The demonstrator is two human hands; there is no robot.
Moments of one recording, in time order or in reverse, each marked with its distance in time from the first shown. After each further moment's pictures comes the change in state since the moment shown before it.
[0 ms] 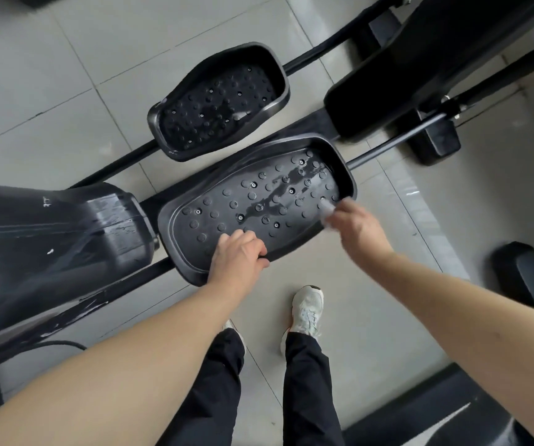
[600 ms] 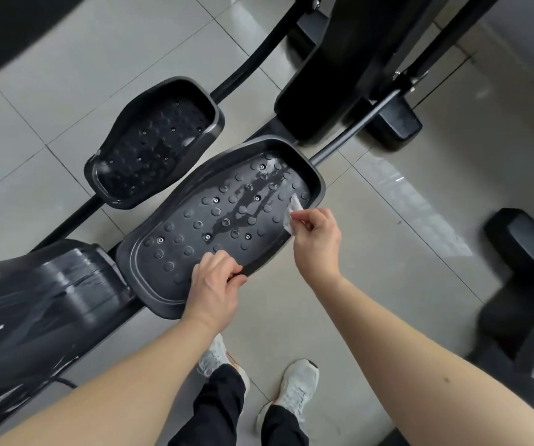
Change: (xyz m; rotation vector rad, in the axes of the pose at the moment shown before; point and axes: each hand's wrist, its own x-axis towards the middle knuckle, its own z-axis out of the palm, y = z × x) left_hand 0.018 0.012 0.038 -0.175 0.128 0.135; right_hand -0.001 -0.019 0.024 0.640 0.474 0.716
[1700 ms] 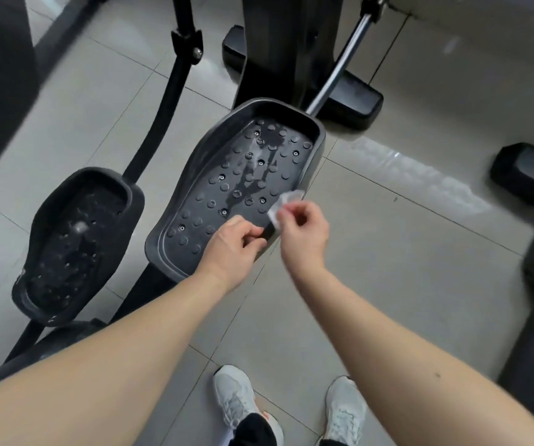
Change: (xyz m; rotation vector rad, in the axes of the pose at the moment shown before) left_hand 0.129 0.067 0.037 -0.036 -0.261 0.088; right_hand 0.032 0.032 -0.004 0.531 0.244 0.302
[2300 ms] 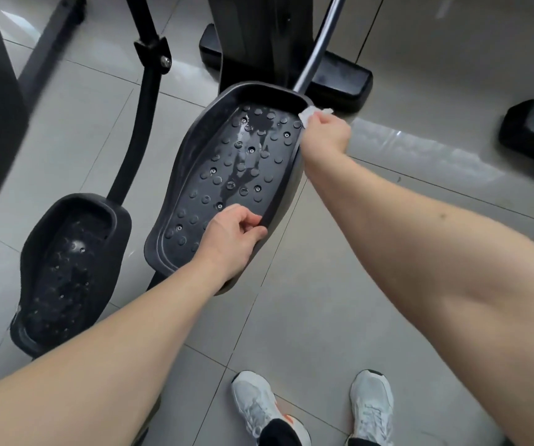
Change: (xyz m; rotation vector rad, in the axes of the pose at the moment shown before) left_hand 0.027 0.023 -0.001 0.049 -0.062 -0.077; right_hand 0.158 -0.056 0.004 0.118 0.226 0.140
